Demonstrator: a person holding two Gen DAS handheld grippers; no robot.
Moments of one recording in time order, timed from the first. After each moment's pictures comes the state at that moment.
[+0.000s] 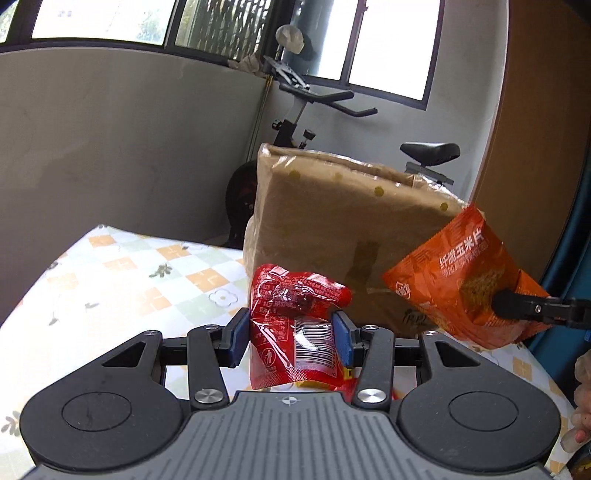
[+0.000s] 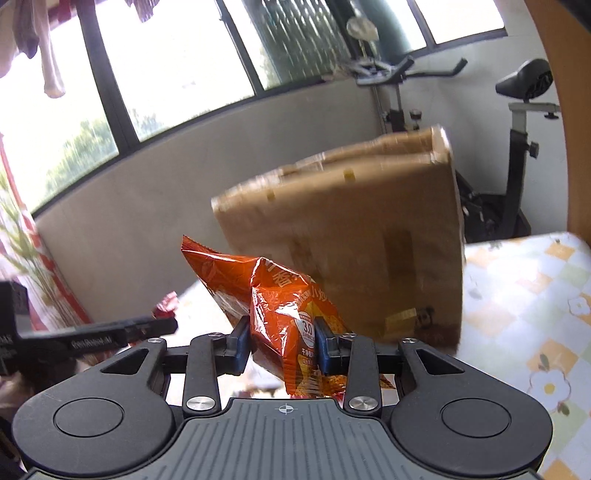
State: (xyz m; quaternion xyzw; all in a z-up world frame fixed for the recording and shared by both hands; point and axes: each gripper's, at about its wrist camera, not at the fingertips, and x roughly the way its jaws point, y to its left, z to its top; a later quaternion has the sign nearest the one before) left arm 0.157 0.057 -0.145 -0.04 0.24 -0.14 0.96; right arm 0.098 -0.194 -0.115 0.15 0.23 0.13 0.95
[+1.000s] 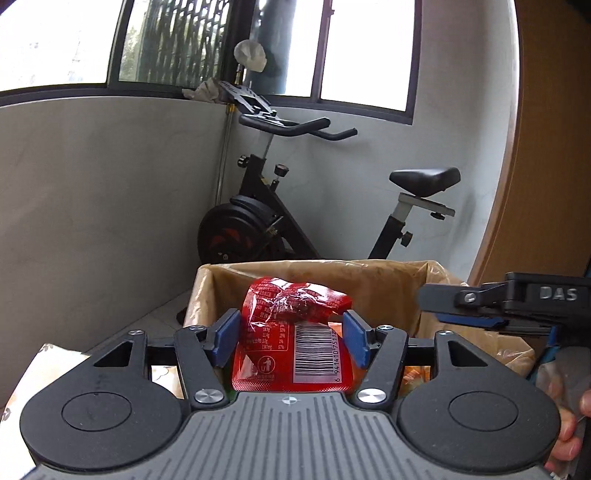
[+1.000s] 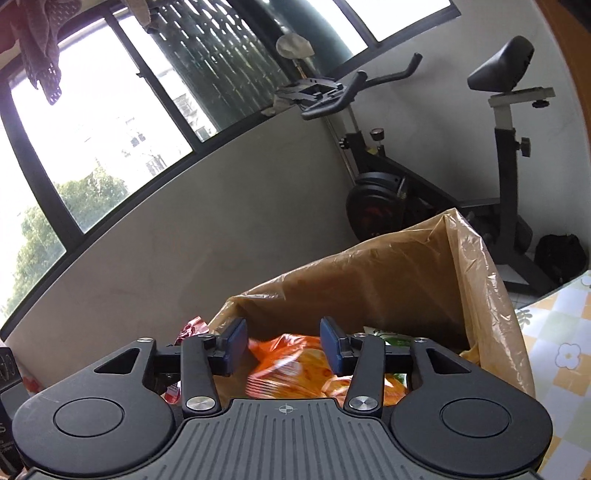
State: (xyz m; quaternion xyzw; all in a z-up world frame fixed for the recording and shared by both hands) left arm 0.330 0.003 -0.079 -0.01 0.22 -0.17 0.96; right arm 0.293 -0.235 -0.074 0.24 0.22 0.06 0.94
